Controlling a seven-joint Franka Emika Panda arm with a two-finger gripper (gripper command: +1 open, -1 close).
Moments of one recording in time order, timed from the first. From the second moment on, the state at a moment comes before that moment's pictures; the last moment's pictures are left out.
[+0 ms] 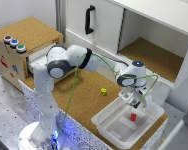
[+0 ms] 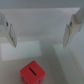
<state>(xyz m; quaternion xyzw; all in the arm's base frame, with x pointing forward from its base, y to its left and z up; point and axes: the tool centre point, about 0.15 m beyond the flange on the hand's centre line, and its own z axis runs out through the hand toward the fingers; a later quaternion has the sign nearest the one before) 0.418 -0.448 0.281 0.99 -0.11 0.05 0.09</state>
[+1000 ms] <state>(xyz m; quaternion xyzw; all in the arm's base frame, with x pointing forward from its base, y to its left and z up) 0.395 -0.418 0.239 1.00 0.07 0.03 0.01</state>
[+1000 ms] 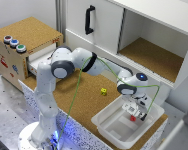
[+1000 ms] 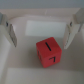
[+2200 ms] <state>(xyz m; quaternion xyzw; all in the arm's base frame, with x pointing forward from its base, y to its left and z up) 0.381 -0.423 0.231 0.96 0.28 0.02 0.01</state>
